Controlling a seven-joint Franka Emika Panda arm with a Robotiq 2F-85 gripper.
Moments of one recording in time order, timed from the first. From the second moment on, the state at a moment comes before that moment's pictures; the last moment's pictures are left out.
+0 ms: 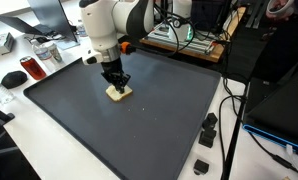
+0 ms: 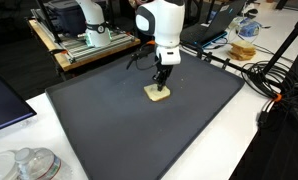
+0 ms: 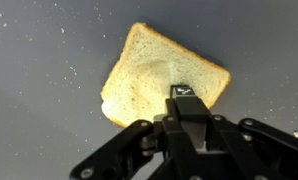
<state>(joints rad) -0.05 0.58 0.05 -1.94 -0.06 2.53 -0.16</state>
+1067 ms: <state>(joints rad) -0.11 0.58 0.08 -1.93 0.01 2.54 -0.25</state>
